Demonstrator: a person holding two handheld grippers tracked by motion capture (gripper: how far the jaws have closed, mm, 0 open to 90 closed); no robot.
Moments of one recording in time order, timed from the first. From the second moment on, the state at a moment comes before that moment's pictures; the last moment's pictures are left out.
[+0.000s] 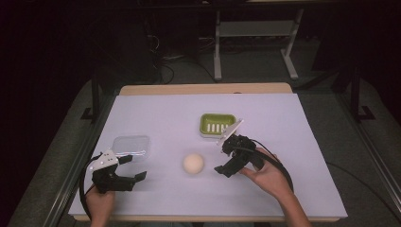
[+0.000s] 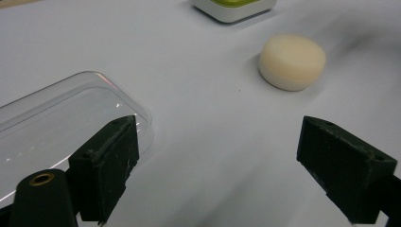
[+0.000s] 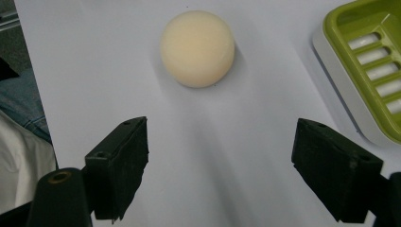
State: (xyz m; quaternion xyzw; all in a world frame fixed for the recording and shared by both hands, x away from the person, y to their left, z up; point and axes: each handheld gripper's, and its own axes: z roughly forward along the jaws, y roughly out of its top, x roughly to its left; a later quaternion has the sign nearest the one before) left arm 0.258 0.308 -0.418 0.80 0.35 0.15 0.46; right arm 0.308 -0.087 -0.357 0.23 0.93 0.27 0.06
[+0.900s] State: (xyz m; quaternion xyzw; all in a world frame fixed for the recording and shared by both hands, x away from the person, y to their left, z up) left arm 0.258 0.307 -0.418 0.80 0.35 0.15 0.46; right arm 0.328 -0.035 -0.365 0.20 0.95 0.24 0.03
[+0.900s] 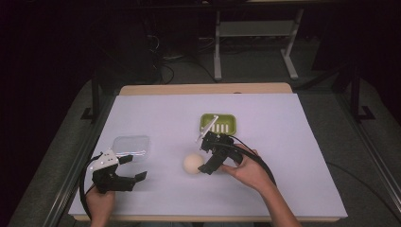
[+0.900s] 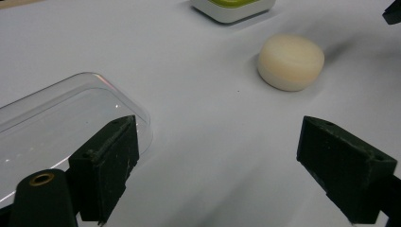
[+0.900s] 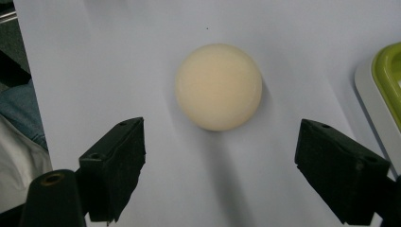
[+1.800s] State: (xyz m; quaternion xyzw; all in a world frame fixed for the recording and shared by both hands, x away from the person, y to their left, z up) left arm 0.258 0.307 -0.418 0.80 0.35 0.15 0.46; right arm 0.344 0.005 -0.377 0.19 0.96 0.22 0.01
